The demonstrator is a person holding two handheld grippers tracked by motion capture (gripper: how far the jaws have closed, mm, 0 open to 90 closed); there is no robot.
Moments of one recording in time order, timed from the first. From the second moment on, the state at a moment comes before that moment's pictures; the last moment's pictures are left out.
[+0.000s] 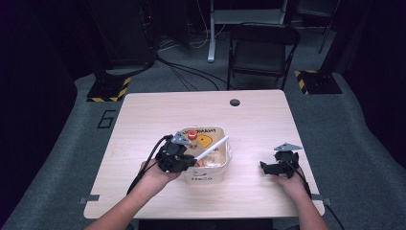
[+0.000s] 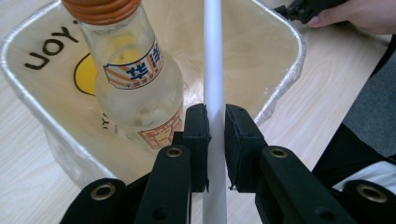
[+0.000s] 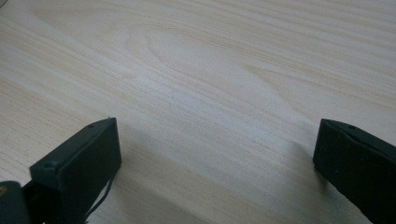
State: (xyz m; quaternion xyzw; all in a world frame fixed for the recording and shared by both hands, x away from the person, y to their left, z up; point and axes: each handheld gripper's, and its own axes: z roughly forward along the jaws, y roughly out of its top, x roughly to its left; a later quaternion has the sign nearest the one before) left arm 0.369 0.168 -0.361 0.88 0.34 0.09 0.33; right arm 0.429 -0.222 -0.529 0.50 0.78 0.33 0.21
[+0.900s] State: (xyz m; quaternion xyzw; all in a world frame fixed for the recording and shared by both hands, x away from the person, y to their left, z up) left arm 0.359 0.149 -0.355 0.86 0.41 0.11 0.30; right arm 0.440 -0.211 -0.529 0.49 0.78 0.33 0.21
